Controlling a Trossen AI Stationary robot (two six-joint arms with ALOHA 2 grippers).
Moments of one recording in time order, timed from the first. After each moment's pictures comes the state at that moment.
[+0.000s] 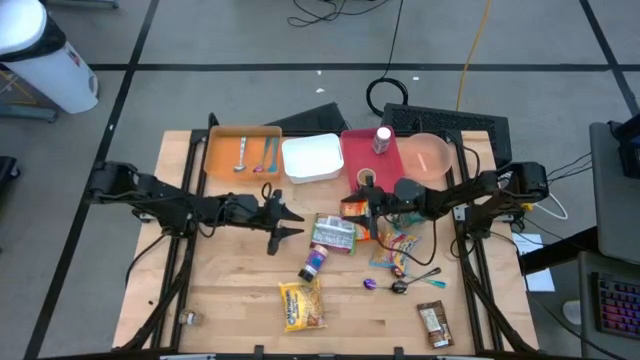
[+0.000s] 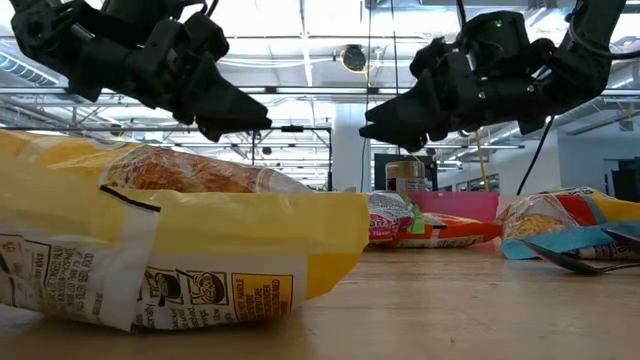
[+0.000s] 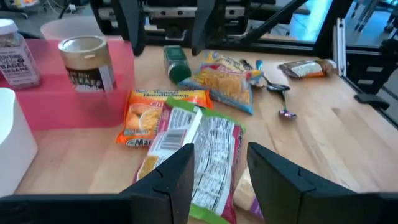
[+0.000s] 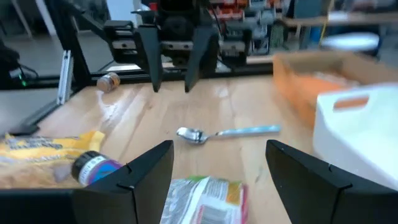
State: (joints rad) left arm -0.06 1.36 0.43 0.65 0.00 -0.08; right arm -0.13 1.52 0.42 0.97 -0.18 0.08
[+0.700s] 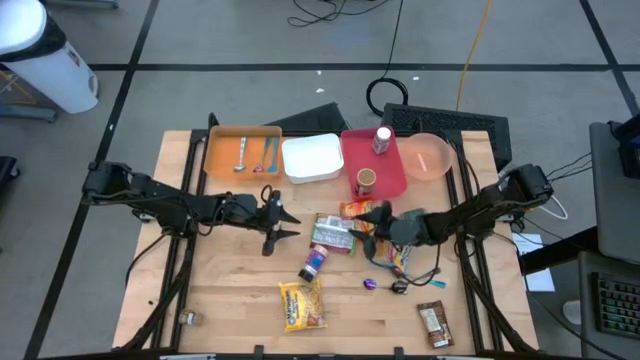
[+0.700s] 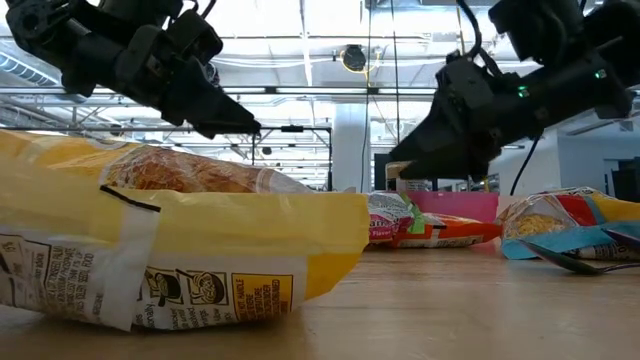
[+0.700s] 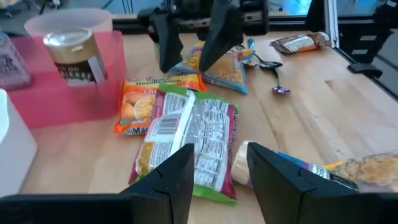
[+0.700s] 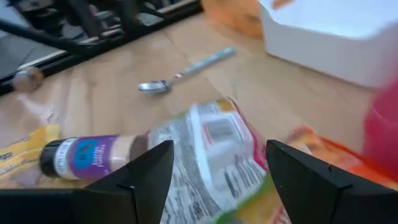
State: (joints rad) left arm -0.06 1.31 0.43 0.53 0.03 0.01; right arm 0.25 1.52 0.42 0.68 0.52 0.54
